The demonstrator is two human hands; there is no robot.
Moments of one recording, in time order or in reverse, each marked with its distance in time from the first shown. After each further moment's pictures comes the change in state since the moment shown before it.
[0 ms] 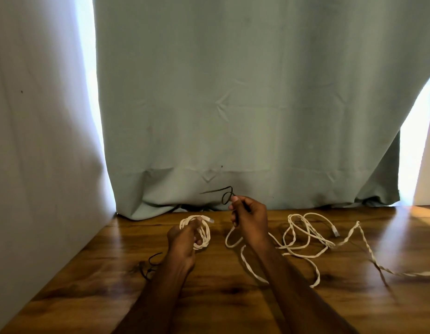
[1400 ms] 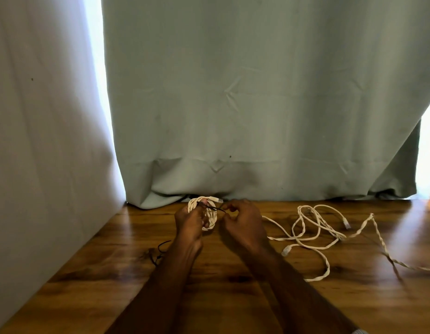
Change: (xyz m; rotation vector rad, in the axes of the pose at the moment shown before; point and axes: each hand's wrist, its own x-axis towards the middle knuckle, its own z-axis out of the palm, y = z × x) left_hand 0.008 0.004 0.010 -0.007 0.032 0.132; right_hand -0.027 0.008 0.017 -0.767 -0.167 -0.117
